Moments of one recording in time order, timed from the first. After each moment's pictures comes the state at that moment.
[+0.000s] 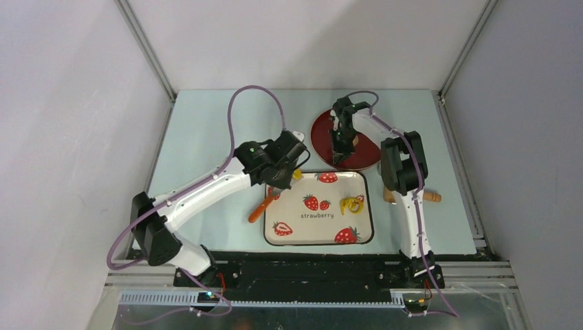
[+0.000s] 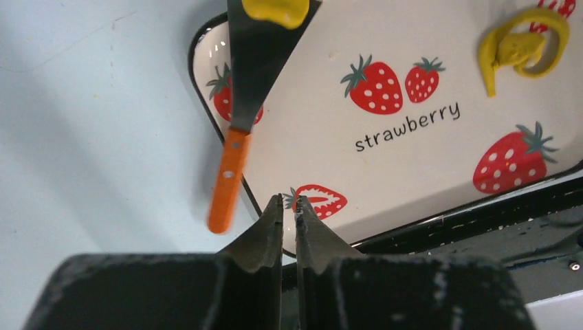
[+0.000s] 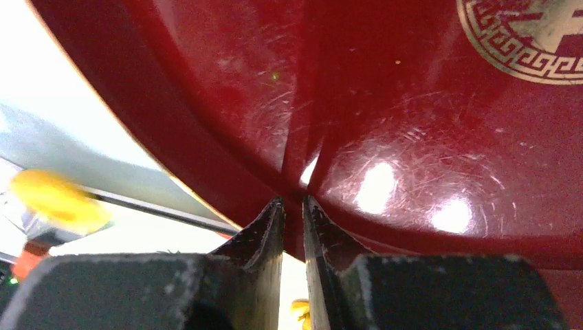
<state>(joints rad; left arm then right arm) -0.90 1.50 1.40 -1.00 -0.28 -0.46 0.36 2.30 1.92 -1.00 -0.22 0.27</state>
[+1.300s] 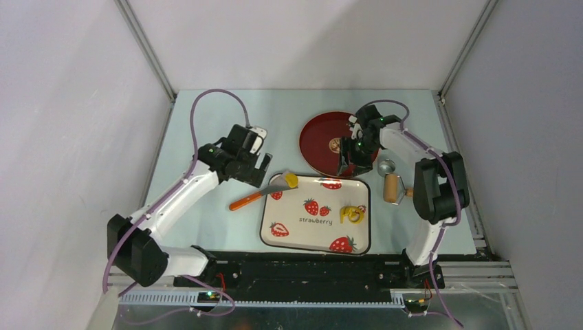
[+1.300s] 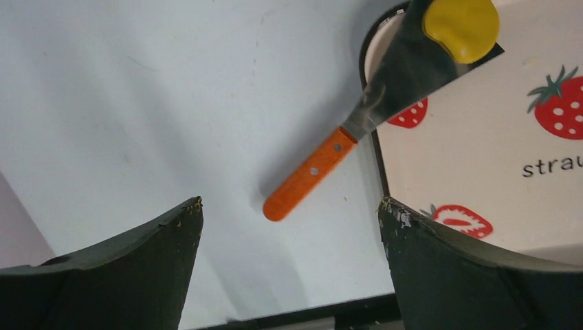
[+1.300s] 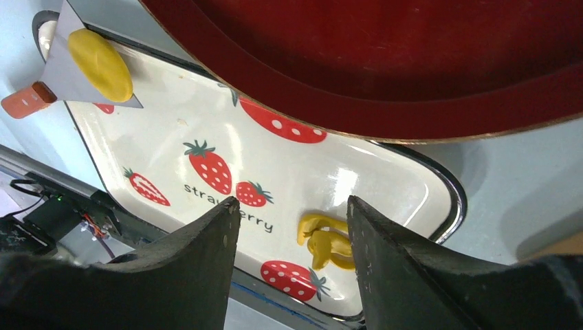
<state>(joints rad) -0.54 1.31 1.15 -0.87 -0.22 -0.09 0.32 1.85 1.42 -0.87 -0.36 0.29</state>
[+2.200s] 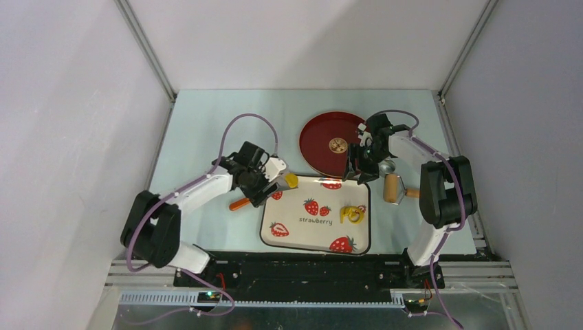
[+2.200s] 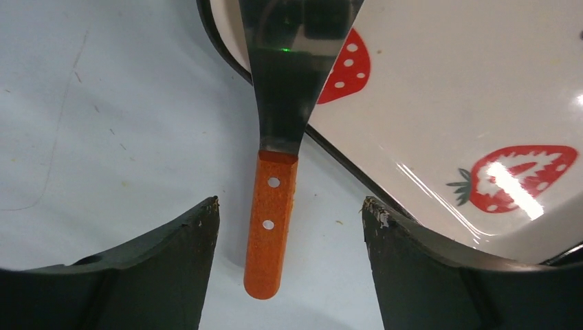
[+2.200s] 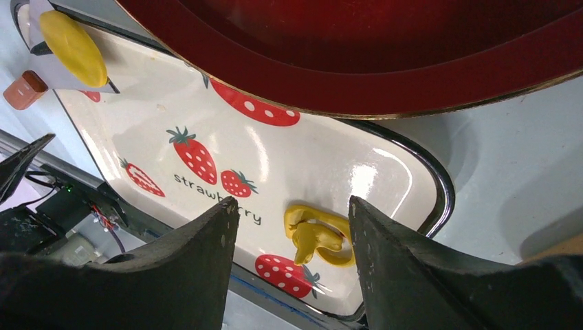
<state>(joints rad) -0.50 1.43 0.90 -0.61 0.11 0.42 0.23 1.77 1.25 -0.79 -0.43 0.28</state>
